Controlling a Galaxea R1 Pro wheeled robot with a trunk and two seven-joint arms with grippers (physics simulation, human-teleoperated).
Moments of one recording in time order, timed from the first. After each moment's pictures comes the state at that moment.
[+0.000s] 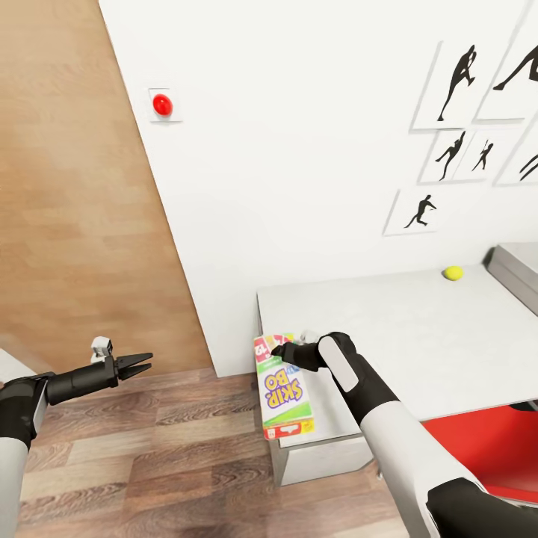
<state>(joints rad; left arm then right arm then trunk) -0.77 0.34 0.54 -0.66 -0.23 0.78 -1.56 -0.86 0.12 0.22 -0.81 -0.77 0.82 -0.27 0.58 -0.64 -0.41</state>
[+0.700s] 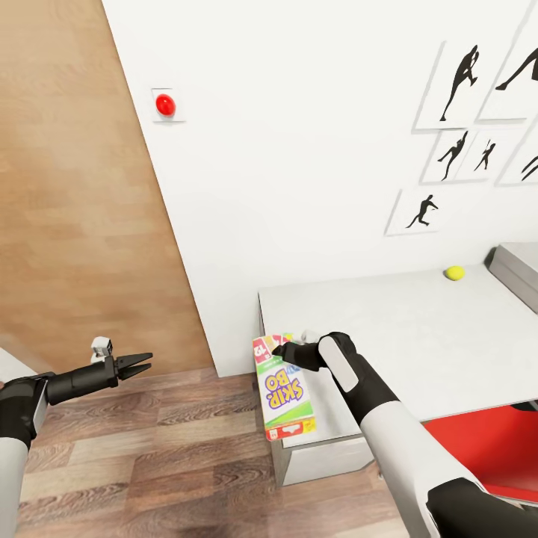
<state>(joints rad) -0.77 0.34 0.54 -0.66 -0.23 0.78 -1.56 -0.86 0.12 0.22 -0.81 -0.76 0.81 -0.28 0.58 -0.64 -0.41</state>
